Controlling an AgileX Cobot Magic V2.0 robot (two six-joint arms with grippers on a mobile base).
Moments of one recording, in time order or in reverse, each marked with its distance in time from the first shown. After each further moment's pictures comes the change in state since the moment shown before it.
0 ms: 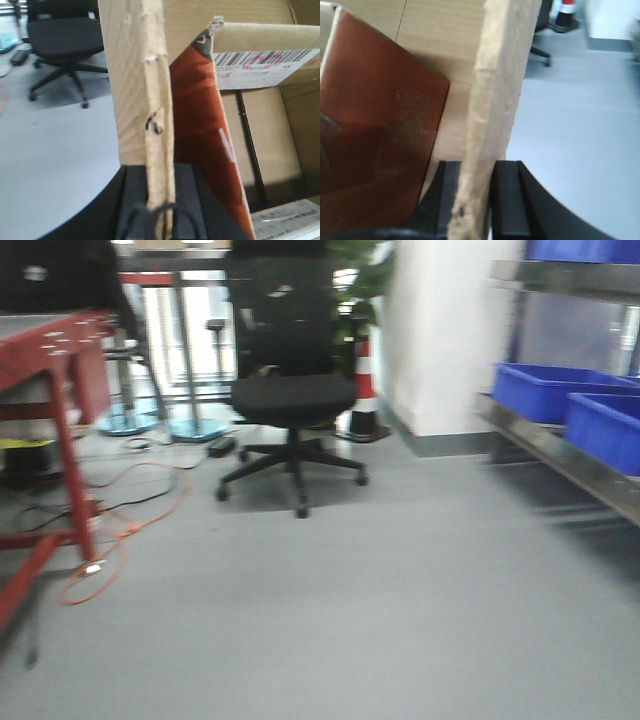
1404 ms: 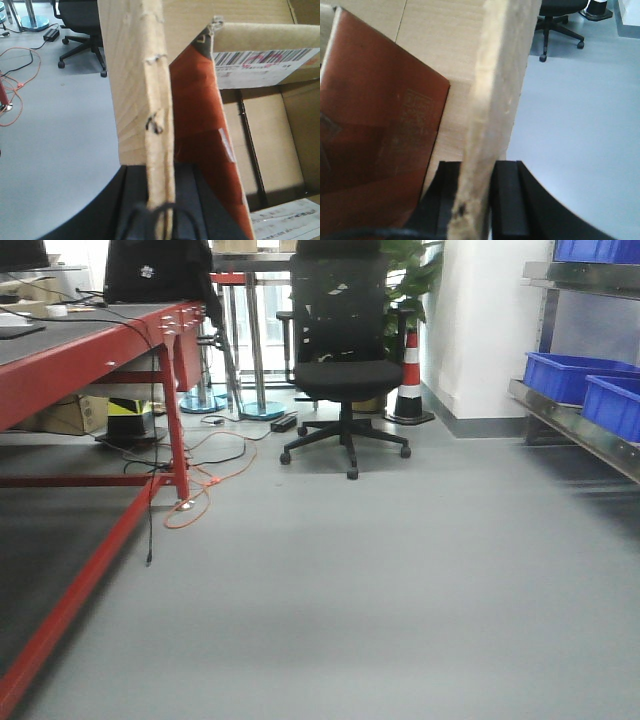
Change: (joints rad) left arm 0.000 0.000 0.000 -0.004 0.000 0.000; right arm 0.000 -0.002 0.000 0.000 0.000 -0.002
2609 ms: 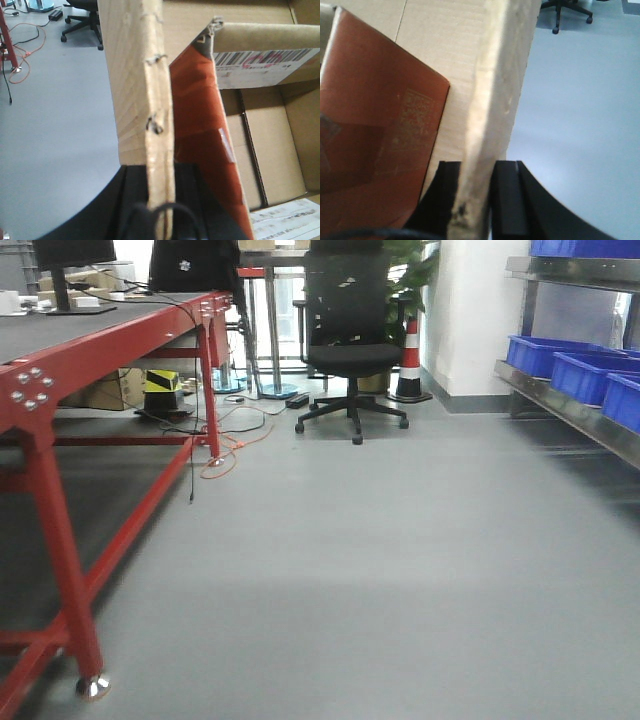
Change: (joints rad) left arm 0.000 0.000 0.000 0.000 0.002 0.000; right arm 0.000 0.000 0.000 0.000 0.000 0.000
